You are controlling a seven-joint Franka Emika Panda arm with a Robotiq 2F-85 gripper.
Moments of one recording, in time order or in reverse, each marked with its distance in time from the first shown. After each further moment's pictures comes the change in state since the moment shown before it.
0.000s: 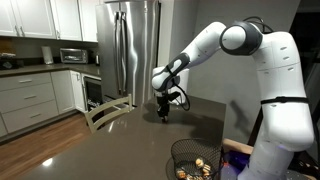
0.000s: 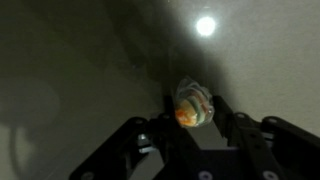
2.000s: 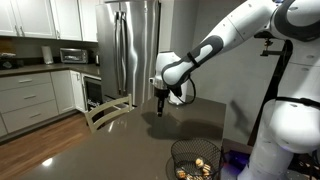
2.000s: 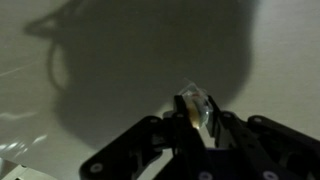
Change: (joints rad) arm 0.155 -0.425 0.050 -0.366 -0.076 0.233 -0.175
